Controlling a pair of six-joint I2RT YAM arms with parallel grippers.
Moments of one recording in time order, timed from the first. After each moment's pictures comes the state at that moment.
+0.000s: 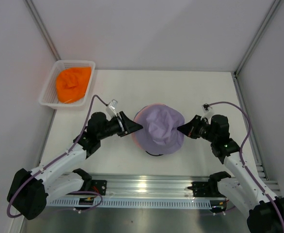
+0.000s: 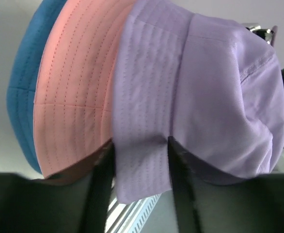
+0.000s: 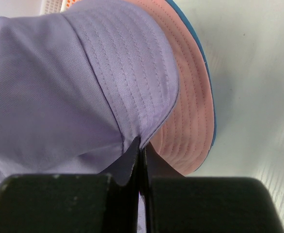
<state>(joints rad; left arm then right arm) -0.55 0.99 0.54 0.16 0.40 -0.95 0.27 0.81 0.52 -0.10 -0.48 0.67</state>
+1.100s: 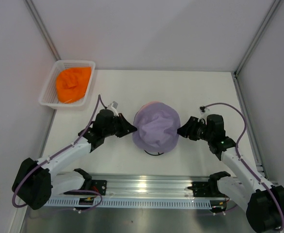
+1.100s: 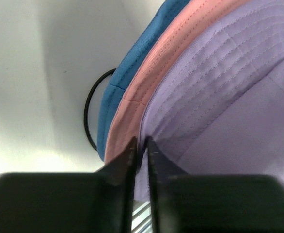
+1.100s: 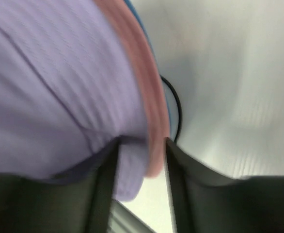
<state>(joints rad) -0.55 1.13 0.61 -0.04 0.22 -0.96 0.27 0.92 0.50 -0.08 -0.43 0.62</state>
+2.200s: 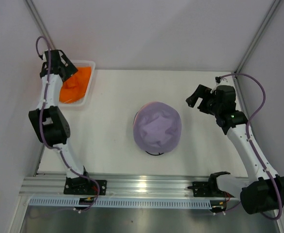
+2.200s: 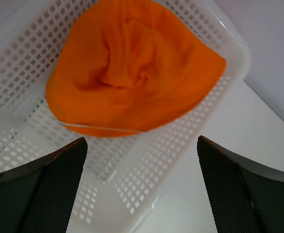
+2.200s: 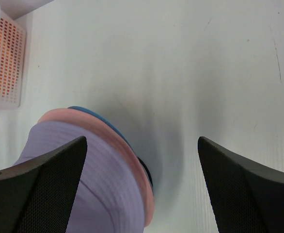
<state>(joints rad) 0.21 1.90 1.80 -0.56 -0.15 -0.47 0.18 1.11 1.04 -0.41 -0.12 0.50</state>
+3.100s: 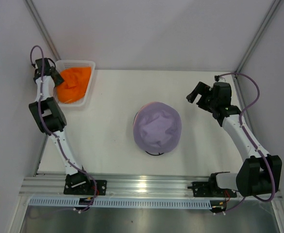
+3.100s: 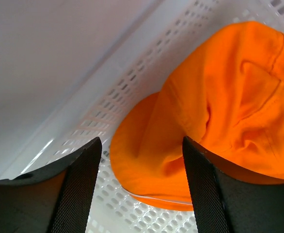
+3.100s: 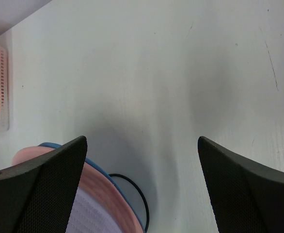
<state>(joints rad) 0.40 2.33 2.11 -0.55 -0.17 -0.30 0.12 1.29 1.03 -0.28 -0.11 0.54</state>
